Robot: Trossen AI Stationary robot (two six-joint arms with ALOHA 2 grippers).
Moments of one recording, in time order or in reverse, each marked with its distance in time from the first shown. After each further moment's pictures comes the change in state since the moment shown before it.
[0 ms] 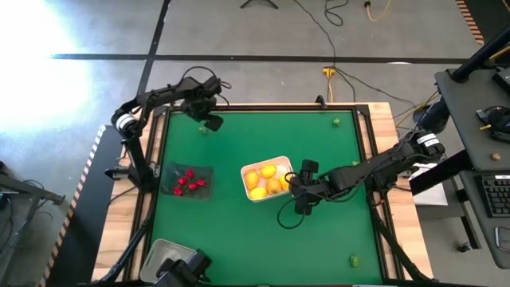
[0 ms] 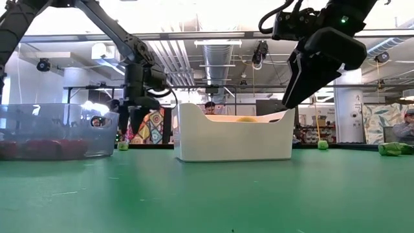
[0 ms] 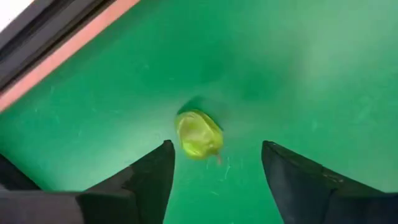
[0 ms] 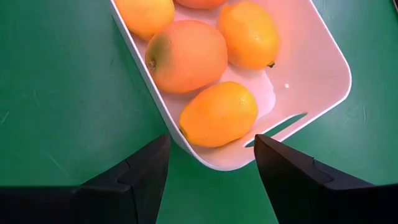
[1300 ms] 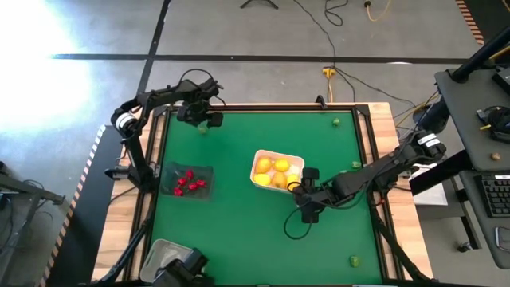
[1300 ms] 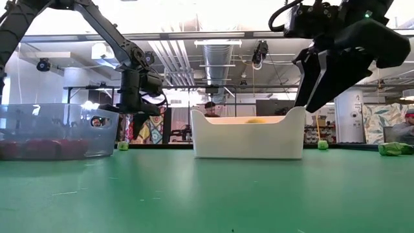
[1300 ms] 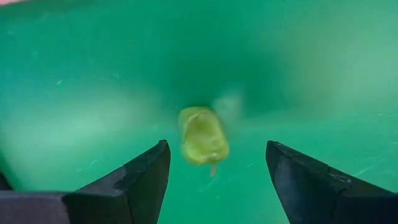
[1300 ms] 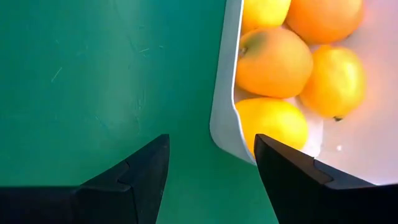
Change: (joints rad) left arm 0.031 0.003 -0.068 0.069 0.034 -0.356; right arm 0.075 -0.007 -0.029 0.001 -0.065 -0.038
